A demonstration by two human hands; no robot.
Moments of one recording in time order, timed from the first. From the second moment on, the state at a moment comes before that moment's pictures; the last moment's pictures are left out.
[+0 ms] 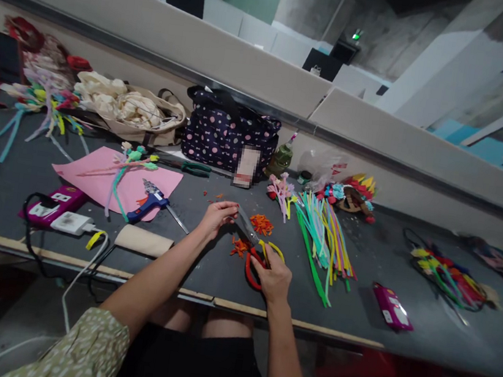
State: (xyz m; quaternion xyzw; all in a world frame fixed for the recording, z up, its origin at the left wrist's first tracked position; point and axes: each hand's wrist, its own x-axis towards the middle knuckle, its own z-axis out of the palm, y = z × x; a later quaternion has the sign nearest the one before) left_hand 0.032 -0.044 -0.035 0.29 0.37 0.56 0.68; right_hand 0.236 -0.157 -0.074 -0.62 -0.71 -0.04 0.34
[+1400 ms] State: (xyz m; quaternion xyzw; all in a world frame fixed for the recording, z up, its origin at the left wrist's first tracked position) left_hand 0.029 -0.040 -0.040 0.26 0.39 0.59 0.66; right_hand 0.223 -0.154 -0.061 -0.65 -0.71 -0.09 0.26
